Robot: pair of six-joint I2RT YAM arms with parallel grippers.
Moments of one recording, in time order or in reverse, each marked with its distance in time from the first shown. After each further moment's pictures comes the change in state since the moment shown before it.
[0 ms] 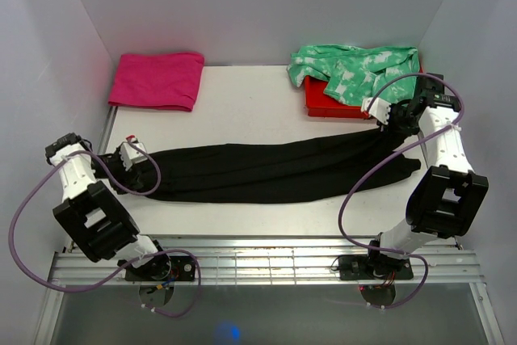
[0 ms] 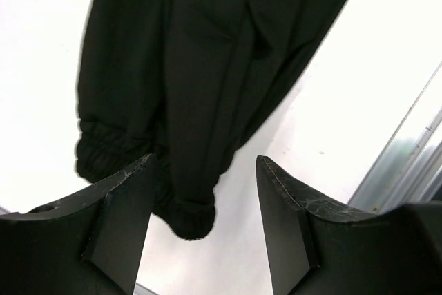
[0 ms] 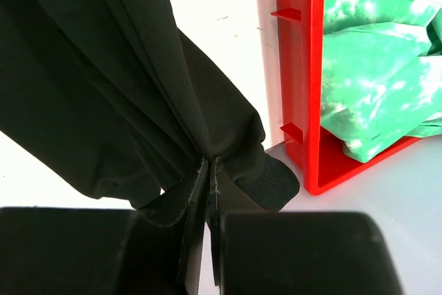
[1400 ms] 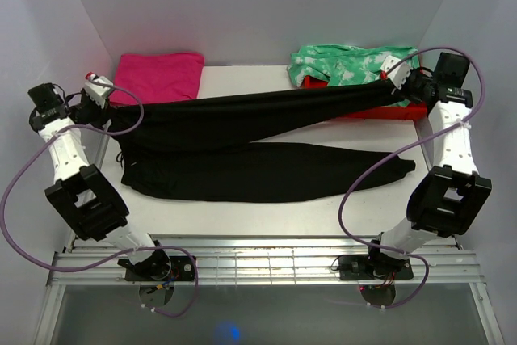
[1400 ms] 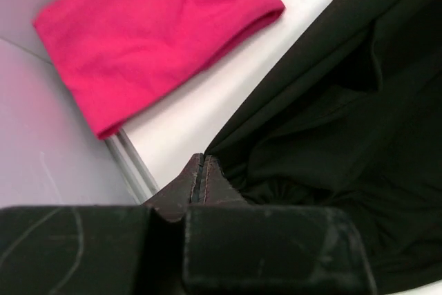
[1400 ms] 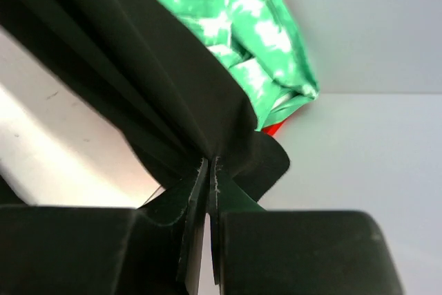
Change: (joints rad) left arm -0.053 0.166 0.334 0.623 0.183 -0.761; right arm -0.056 0.021 0.117 0.373 -0.142 0.296
